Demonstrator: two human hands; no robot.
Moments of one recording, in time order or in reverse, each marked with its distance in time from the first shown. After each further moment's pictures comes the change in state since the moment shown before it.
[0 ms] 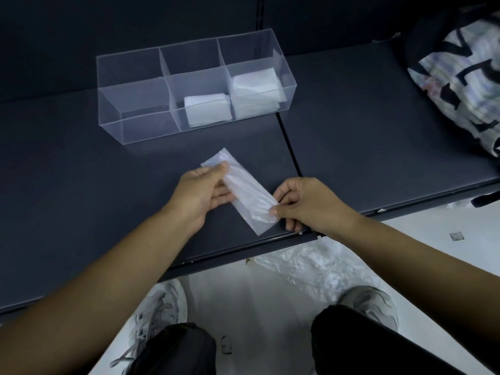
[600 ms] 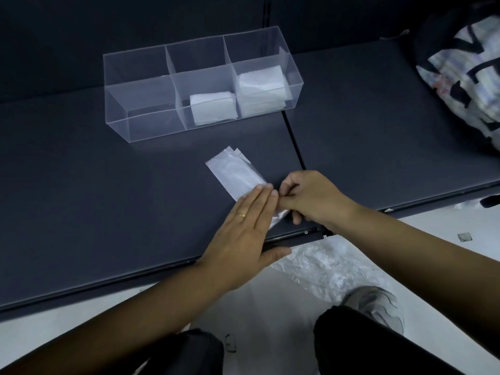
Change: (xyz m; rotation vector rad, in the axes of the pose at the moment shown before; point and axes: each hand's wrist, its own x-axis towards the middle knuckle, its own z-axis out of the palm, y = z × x) left_hand -0.048 -0.067 0.005 1.509 -0.287 0.929; right_hand 0.013 -0.007 0.003 -0.094 0.049 0.002
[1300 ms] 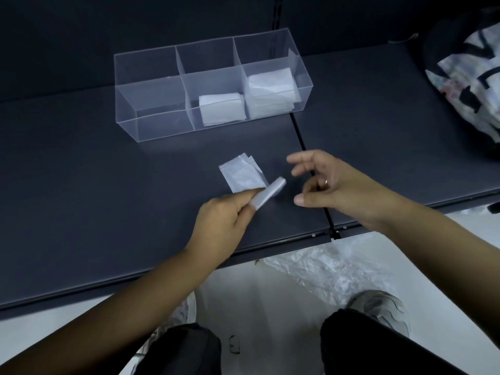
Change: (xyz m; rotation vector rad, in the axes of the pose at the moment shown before) left_hand 0.005 -0.029 -0.024 -0.396 0.361 -0.222; right_hand -0.017 -0.009 -0.036 0.114 -0.122 -0.183
